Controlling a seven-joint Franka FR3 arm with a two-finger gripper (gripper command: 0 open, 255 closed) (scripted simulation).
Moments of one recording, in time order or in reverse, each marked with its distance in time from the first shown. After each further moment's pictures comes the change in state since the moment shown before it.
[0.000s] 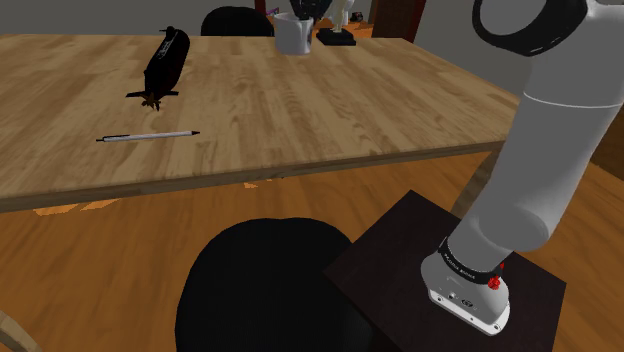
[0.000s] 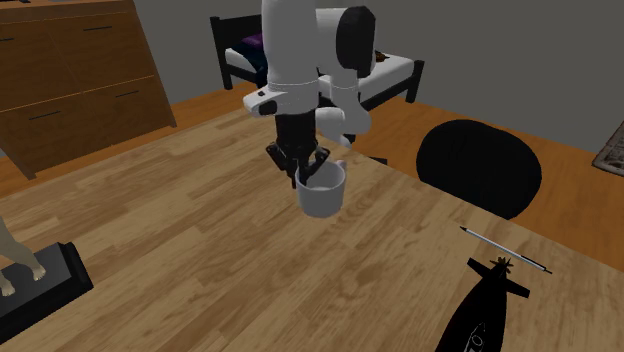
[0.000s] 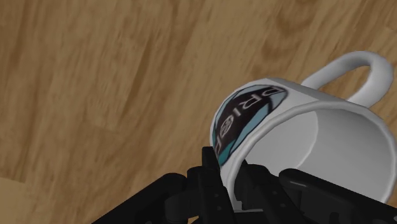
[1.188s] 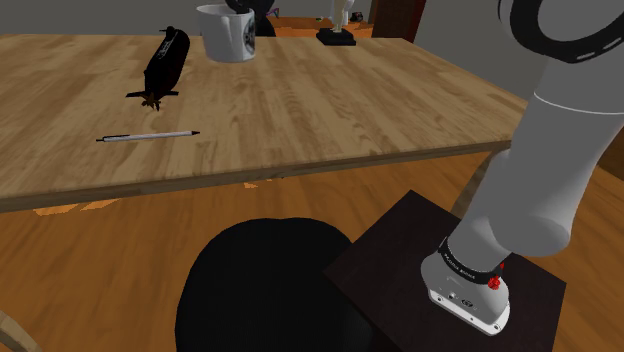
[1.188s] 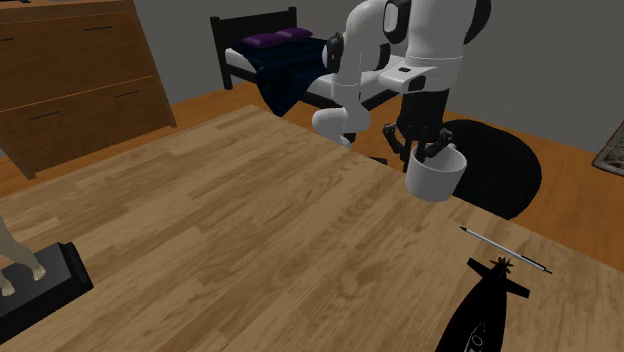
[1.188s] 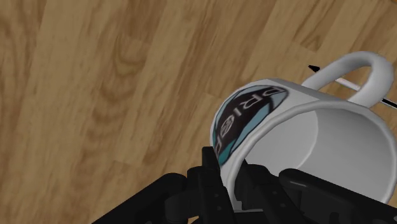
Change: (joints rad) arm 0.256 -0.061 0.170 0.013 -0.075 -0.058 0.416
